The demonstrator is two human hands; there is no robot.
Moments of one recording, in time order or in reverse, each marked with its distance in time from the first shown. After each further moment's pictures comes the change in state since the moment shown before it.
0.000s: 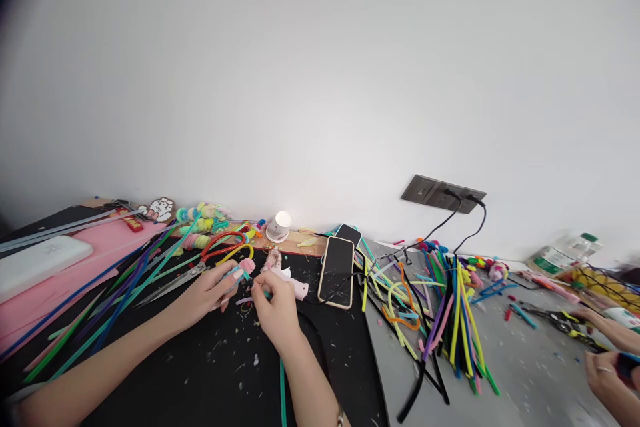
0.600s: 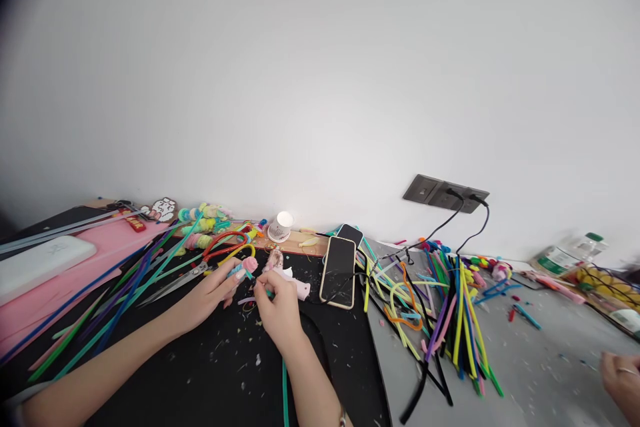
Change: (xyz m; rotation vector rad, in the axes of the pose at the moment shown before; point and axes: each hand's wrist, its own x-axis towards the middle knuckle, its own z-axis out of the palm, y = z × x) left_hand -0.001 -0.006 0.000 0.053 0.010 0.034; right_hand 0.002 0.000 0.000 -0.013 0.025 -0.021
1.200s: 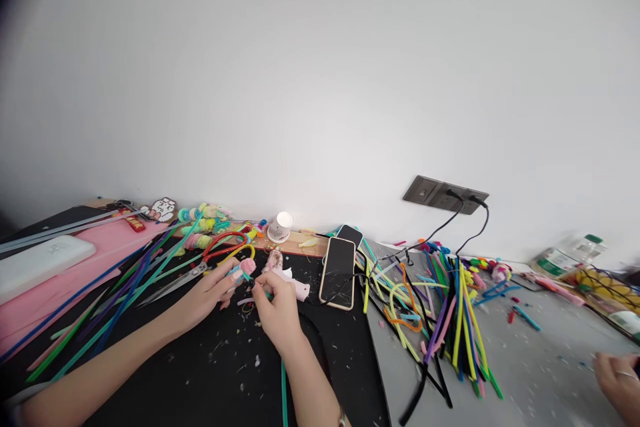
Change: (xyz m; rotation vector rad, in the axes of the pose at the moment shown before) left_hand 0.001 -0.004 0.001 -0.159 -0.007 -0.031; right_hand -0.003 0.006 0.001 0.078 -0.042 0.044
